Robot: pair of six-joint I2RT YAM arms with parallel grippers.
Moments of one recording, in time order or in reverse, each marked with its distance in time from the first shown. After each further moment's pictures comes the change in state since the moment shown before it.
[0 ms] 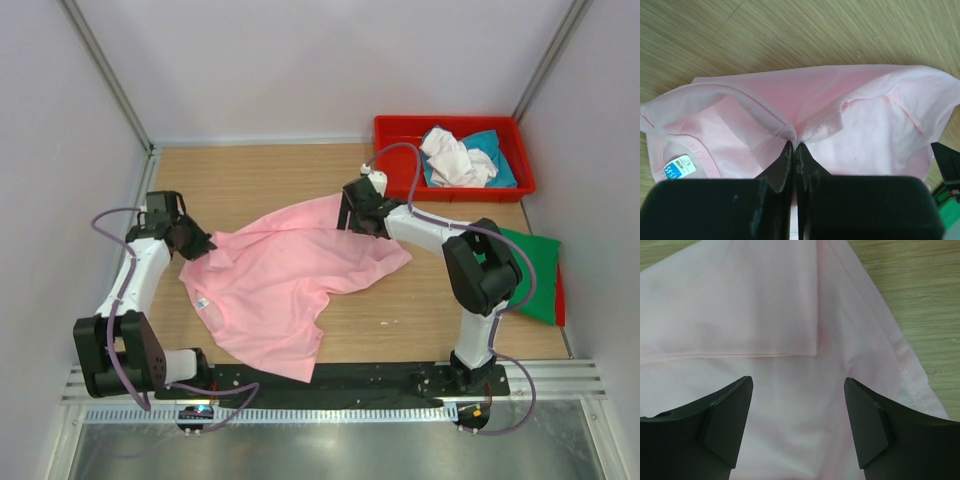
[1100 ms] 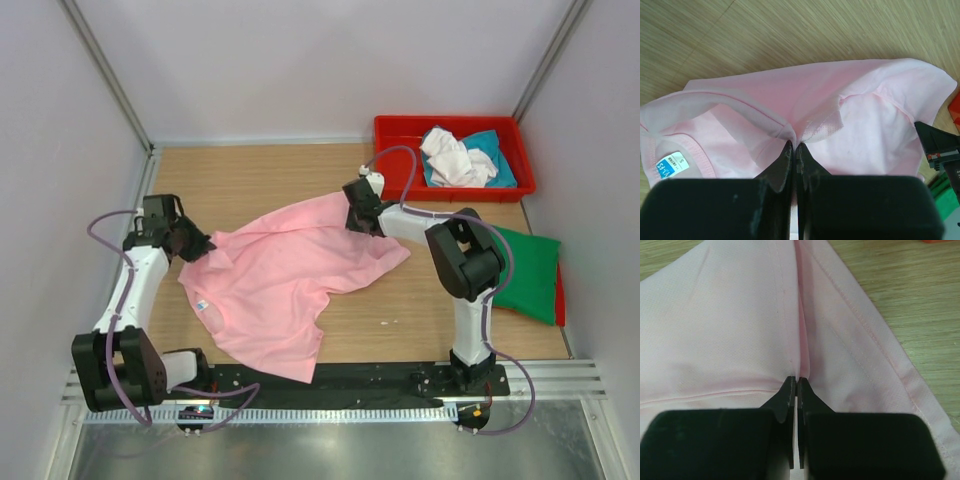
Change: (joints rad) left arm 0.000 -0.068 -0.028 0.002 0.013 -0.018; right arm -0.047 0.146 0.009 0.154 -0.036 0.003
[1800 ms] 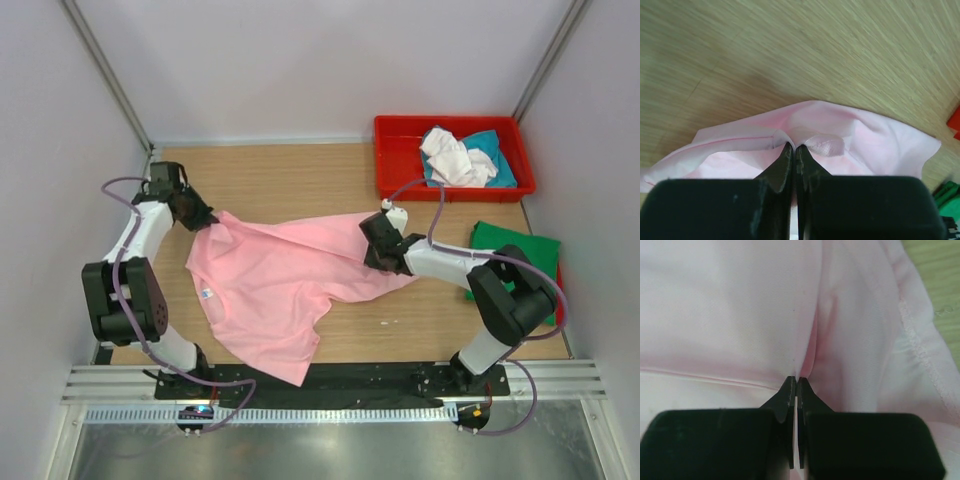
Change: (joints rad) left arm 0.002 0.357 0.278 0.043 0.028 0.081; right arm 0.055 -0.368 -0.404 -0.066 0.032 0.137
